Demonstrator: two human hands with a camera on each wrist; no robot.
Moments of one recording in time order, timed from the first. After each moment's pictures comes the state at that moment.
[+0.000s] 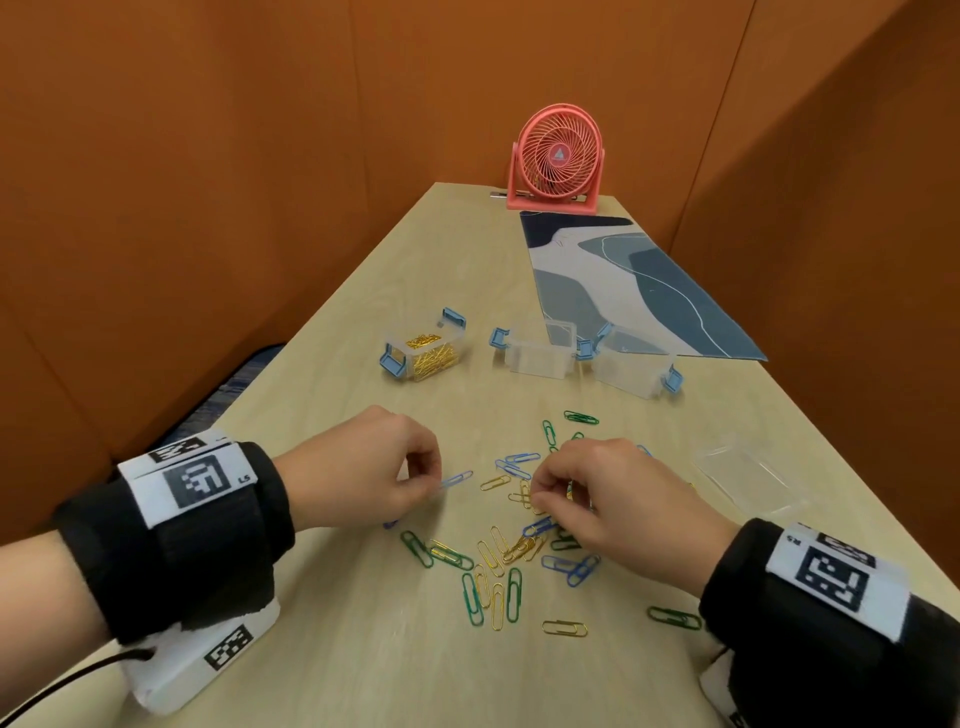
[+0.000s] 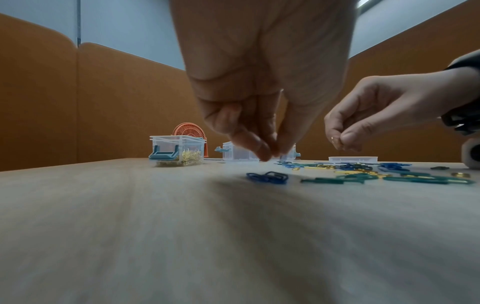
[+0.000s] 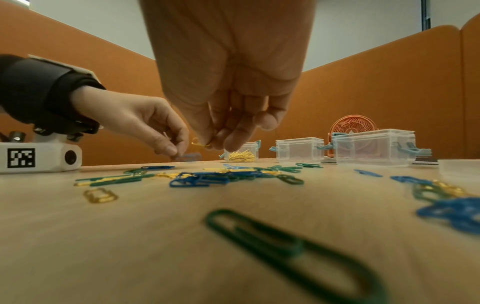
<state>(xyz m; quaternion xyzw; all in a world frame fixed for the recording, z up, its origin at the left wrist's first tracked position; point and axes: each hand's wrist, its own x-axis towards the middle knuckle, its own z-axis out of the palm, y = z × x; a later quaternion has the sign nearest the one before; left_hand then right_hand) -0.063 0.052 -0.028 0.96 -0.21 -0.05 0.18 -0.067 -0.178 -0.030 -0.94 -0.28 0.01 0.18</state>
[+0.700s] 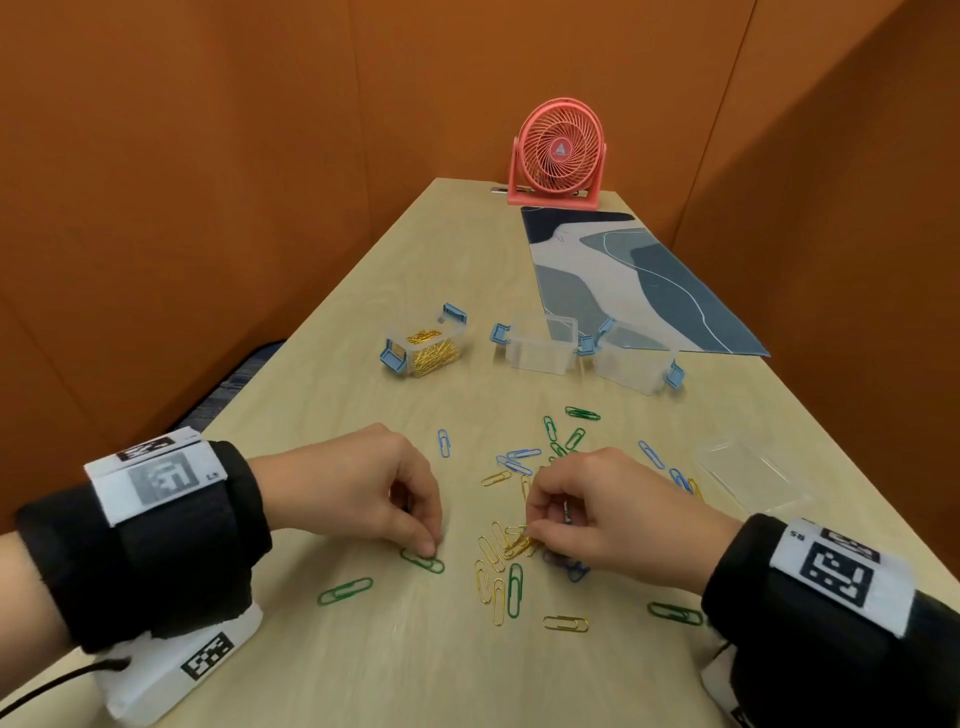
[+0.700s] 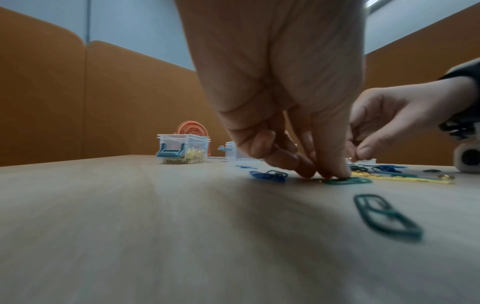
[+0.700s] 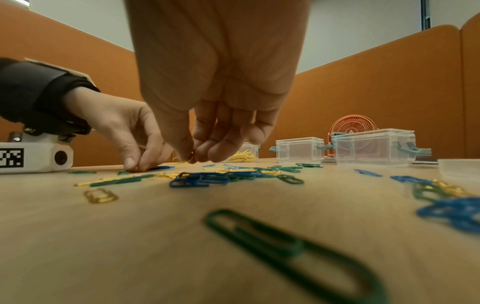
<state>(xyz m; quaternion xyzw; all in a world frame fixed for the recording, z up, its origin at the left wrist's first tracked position) -0.067 0.059 -0.034 0.92 -0.26 -0.17 0.26 -0.066 -0.178 -0.033 -0.92 -0.32 0.09 0.19</state>
